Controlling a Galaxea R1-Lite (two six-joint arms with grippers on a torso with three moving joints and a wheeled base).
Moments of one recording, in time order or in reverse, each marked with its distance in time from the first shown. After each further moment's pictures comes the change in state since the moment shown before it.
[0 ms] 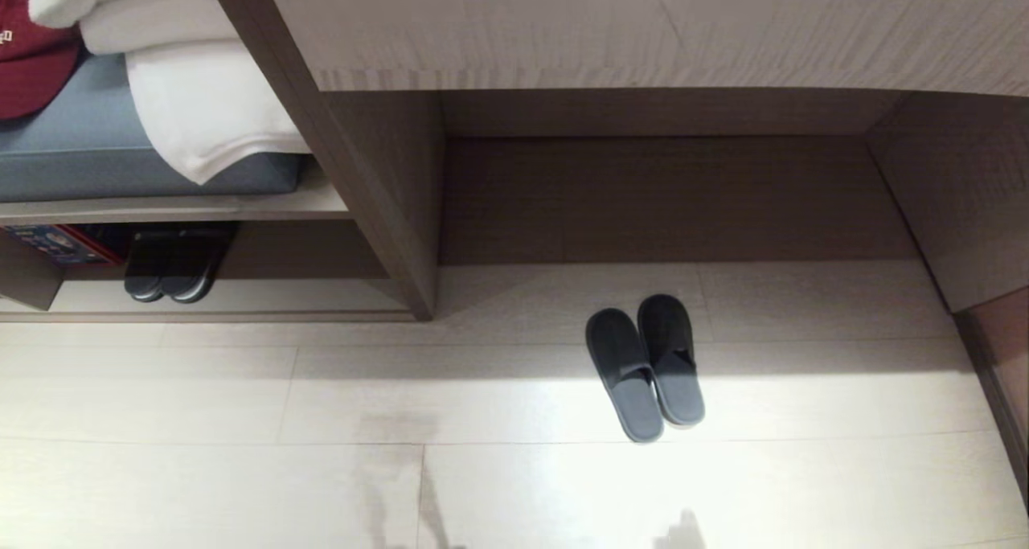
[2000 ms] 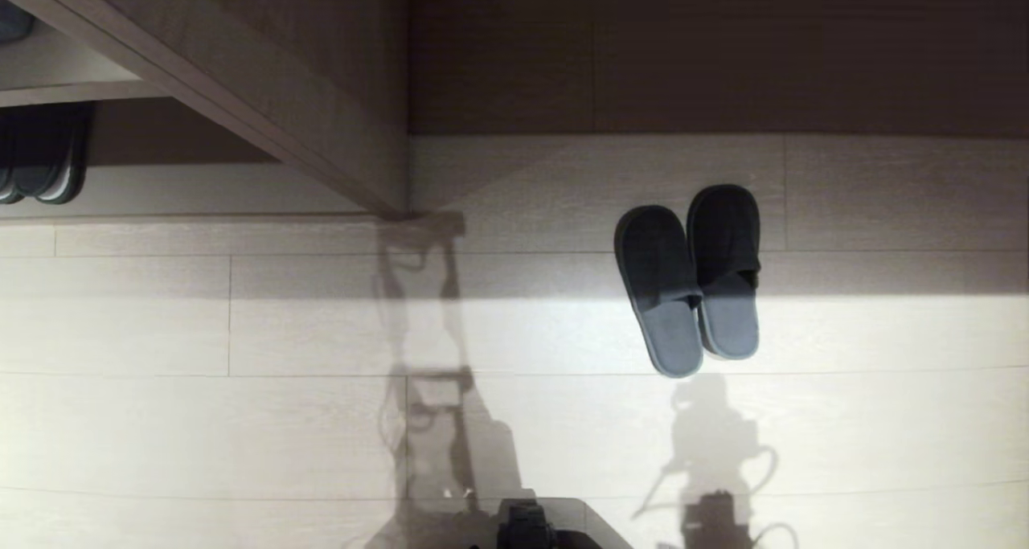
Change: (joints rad) left arm -0.001 0.000 0.000 -0.001 0.000 0.002; right arm 0.000 0.000 0.000 0.000 0.000 0.000
